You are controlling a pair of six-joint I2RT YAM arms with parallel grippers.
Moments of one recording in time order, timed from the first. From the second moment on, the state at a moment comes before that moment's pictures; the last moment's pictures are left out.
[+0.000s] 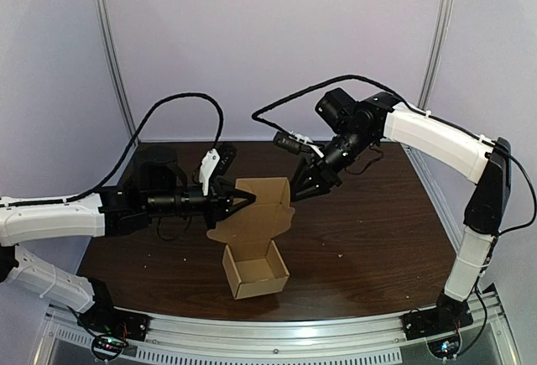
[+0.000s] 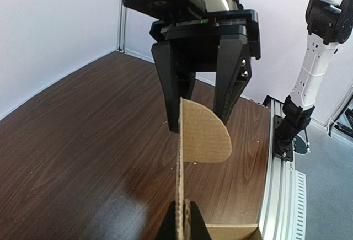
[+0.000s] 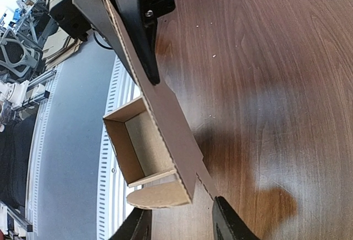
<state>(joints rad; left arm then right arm) -0.93 1.21 0.79 0.16 0.29 -0.26 0.70 1.82 1.79 -1.11 -0.93 -0.52</state>
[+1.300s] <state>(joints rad) -0.92 1.27 0.78 0.24 0.52 -0.34 0.78 1.84 1.82 -1.23 -1.01 -0.70</state>
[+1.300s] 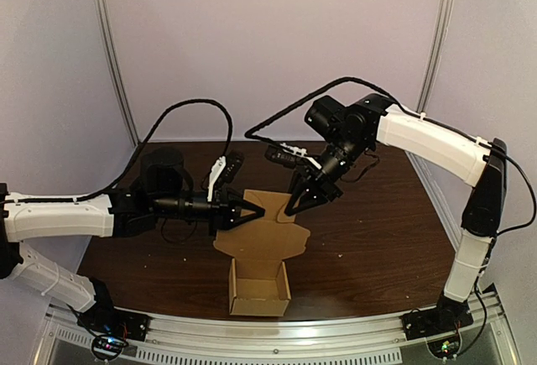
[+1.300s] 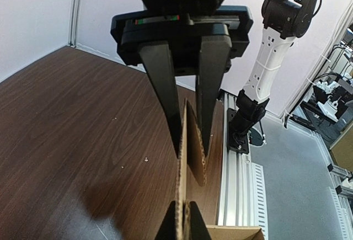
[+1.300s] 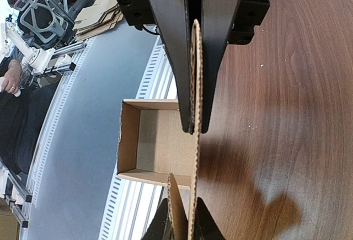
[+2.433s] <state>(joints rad) -0.91 1.24 0.74 0.29 0.53 -0.38 0.79 1.87 1.81 -1.25 -1.01 -0.73</state>
